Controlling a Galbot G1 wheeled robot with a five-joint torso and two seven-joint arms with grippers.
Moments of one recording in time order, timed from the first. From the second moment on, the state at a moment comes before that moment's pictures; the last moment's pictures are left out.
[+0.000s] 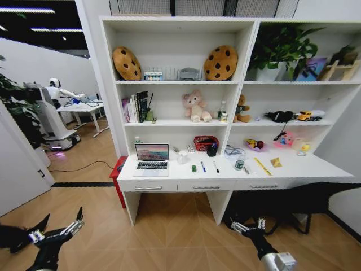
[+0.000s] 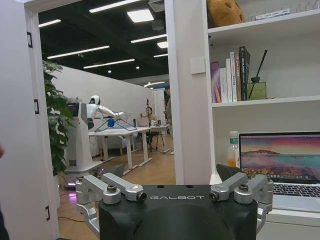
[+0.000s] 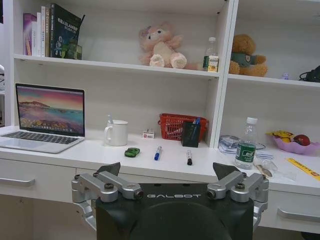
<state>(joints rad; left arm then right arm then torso) 2.02 -1.41 -1.01 -2.34 -0.40 -0.07 -0.09 -1.90 1.05 0.65 2.07 0.38 0.22 0.10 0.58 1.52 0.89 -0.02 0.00</state>
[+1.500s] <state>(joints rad) 2.00 -1.38 -1.00 -2.27 -0.43 -0.09 -0.07 -1.87 1.12 0.61 2.09 0.32 0.22 0.10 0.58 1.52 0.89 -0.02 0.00</state>
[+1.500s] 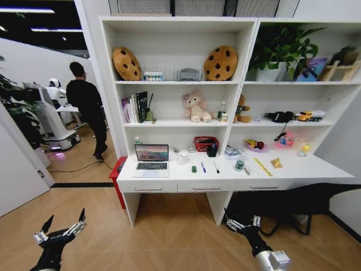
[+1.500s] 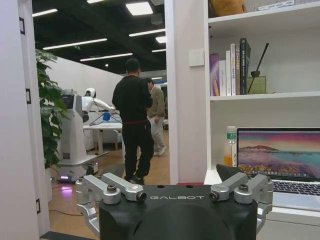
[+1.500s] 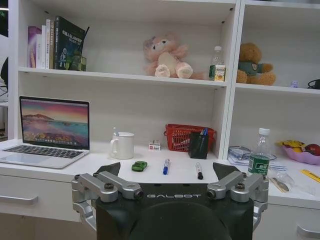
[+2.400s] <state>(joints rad) 1.95 -1.32 -0.99 -2.21 -0.49 -0.07 -0.08 -1.83 1.15 0.64 2.12 0.35 0.20 0.10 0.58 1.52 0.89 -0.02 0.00</state>
